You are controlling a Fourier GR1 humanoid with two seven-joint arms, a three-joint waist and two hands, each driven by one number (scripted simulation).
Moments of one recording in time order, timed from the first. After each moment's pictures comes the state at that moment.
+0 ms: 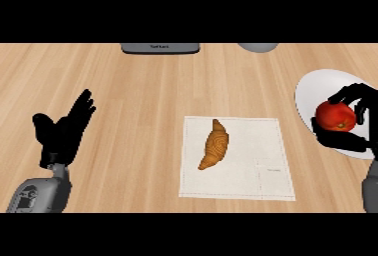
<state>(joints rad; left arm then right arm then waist) -0.17 0.21 0.06 -1.41 0.04 0.03 0.17 -0.21 -0.25 -0.19 -1.75 0.77 -0.01 0.11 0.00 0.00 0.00</state>
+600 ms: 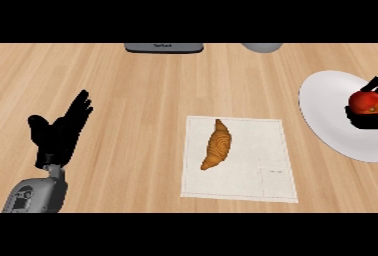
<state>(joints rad) -0.17 0.22 0.08 -1.39 0.04 -0.01 0.15 -0.40 -0.46 -0.38 -1.13 0.72 -0.09 -0.16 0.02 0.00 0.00</state>
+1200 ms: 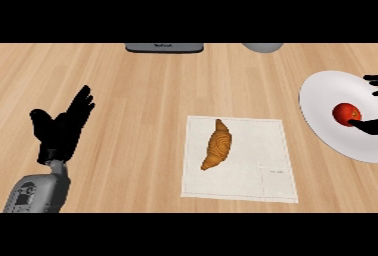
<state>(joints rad) -0.20 0.21 0.08 -1.41 0.03 0.00 0.19 -0.54 -0.59 -0.42 -0.67 0.65 0.03 -0.44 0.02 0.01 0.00</state>
